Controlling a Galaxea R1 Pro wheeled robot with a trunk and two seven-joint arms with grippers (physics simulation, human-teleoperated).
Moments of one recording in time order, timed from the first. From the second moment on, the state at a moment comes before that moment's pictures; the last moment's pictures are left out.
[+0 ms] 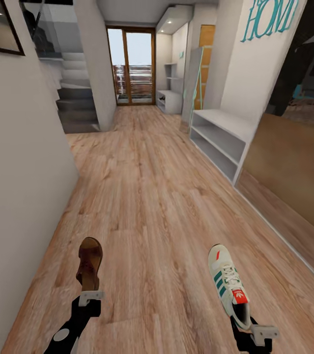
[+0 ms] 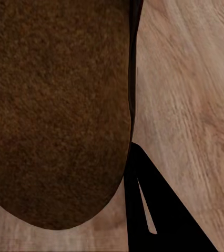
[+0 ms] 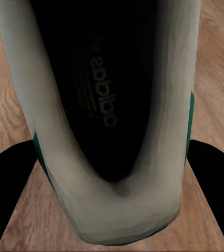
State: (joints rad) left arm -0.38 -0.08 0.47 -0.58 -0.38 -0.22 -0.21; right arm -0.20 -0.03 -0.45 -0.51 0.25 -0.63 0.22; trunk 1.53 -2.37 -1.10
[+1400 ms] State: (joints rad) left arm -0.36 -0.08 0.47 -0.58 -0.38 -0.23 -0.21; right arm -0.20 -0.03 -0.45 -0.51 0.25 -0.63 0.22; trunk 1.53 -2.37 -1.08
